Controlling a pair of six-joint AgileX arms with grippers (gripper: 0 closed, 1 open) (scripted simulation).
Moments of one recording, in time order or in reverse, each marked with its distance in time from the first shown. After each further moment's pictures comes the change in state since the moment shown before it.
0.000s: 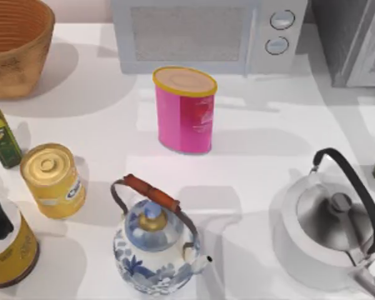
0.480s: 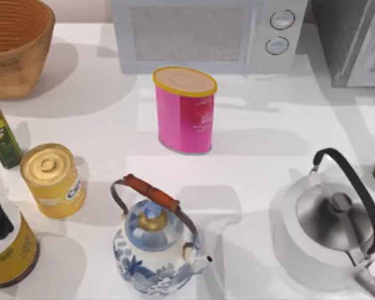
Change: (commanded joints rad) left arm 0.000 0.000 0.000 0.000 0.000 0.000; right arm -0.012 0.086 0.100 -0.013 -0.011 0.000
